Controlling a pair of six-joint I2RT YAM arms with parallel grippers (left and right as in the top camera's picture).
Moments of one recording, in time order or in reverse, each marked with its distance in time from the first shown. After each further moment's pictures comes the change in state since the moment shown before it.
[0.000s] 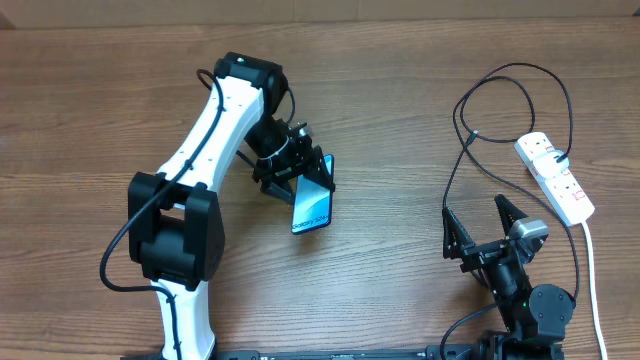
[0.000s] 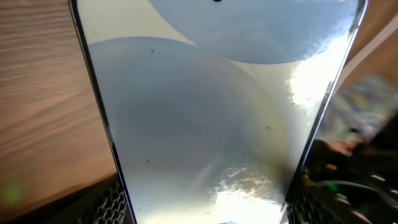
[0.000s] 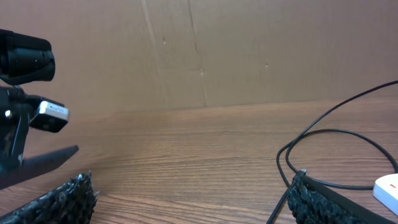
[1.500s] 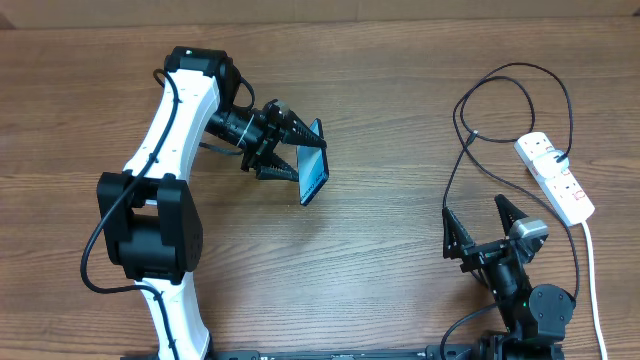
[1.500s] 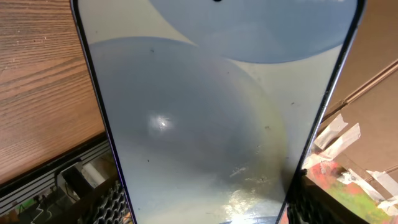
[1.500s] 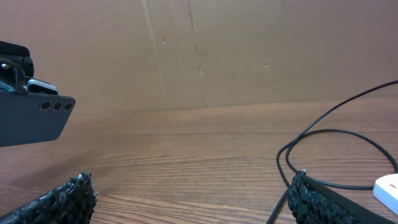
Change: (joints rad) left arm 0.159 0.000 0.001 -0.037 0.393 -0.001; right arm 0.000 0.000 0.000 0.000 0.000 0.000
